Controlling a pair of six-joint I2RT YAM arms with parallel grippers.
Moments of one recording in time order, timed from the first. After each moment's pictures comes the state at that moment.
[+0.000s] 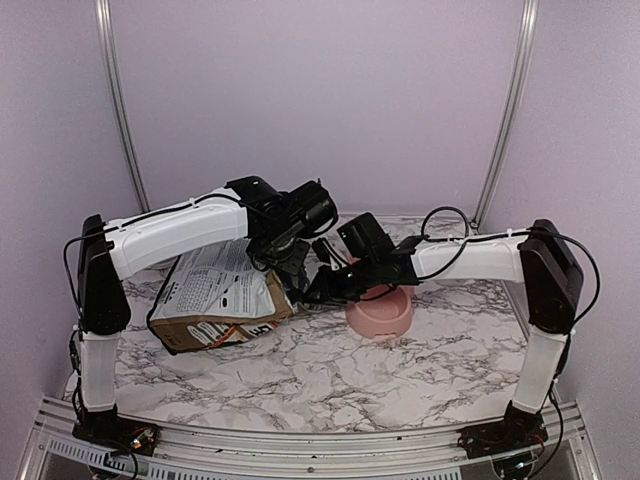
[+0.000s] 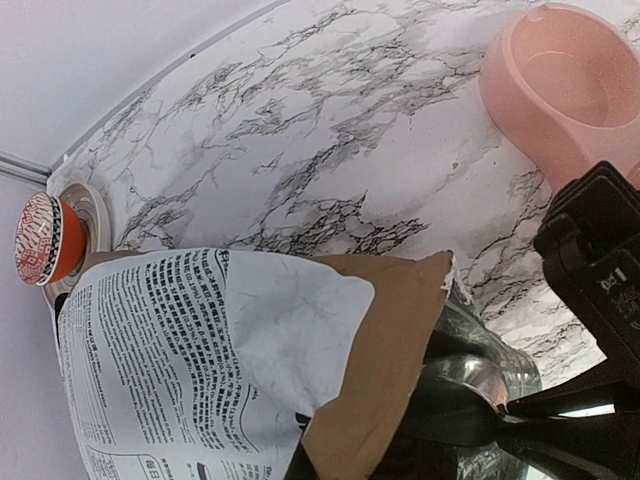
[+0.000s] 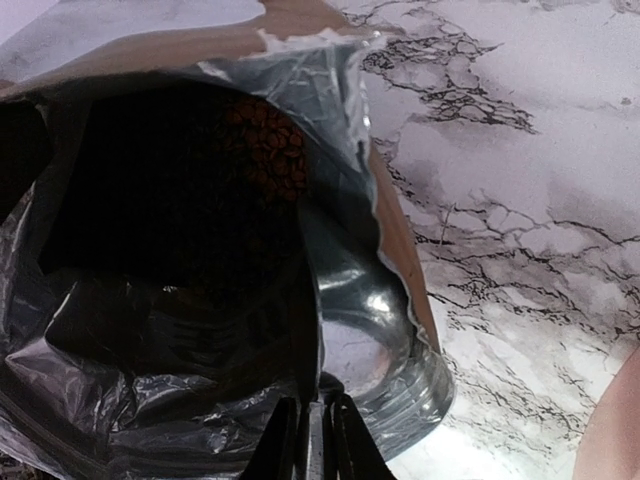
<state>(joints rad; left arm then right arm) -0.96 2.07 2.02 -1.17 -0.57 -0.46 0.80 1.88 1.31 -0.22 -0.38 0.59</state>
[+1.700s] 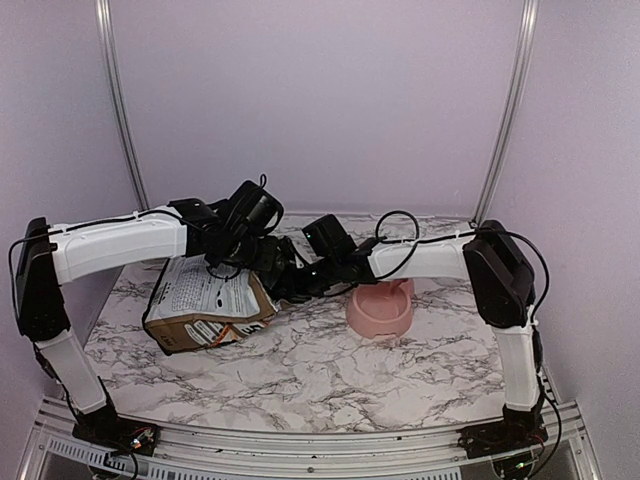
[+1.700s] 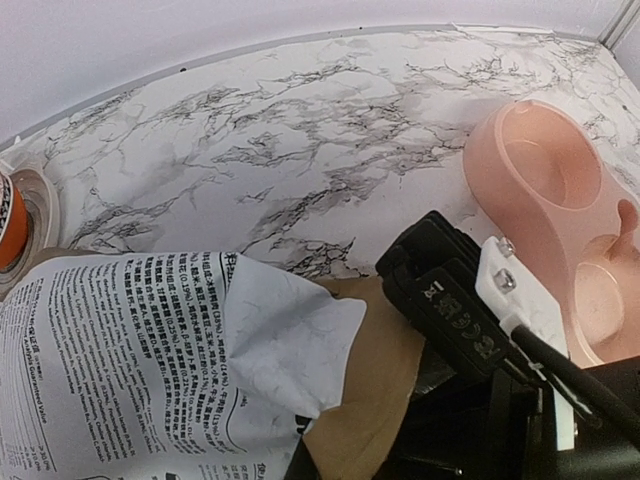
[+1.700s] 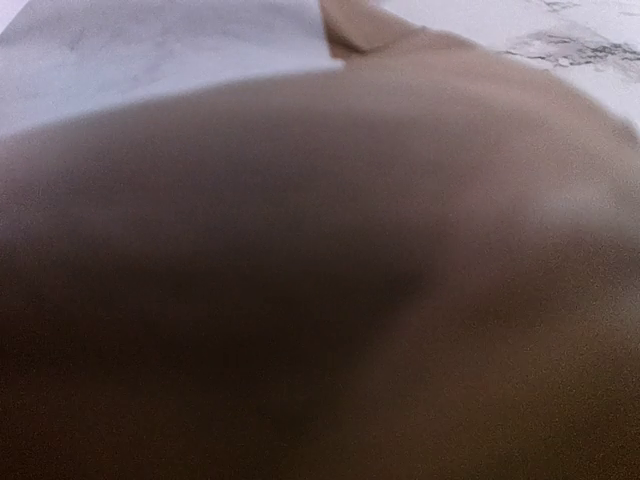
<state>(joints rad) -0.83 1.74 1.47 -0.63 -0.41 -0.47 0.85 2.16 1.60 -0.16 -0.44 0.57</state>
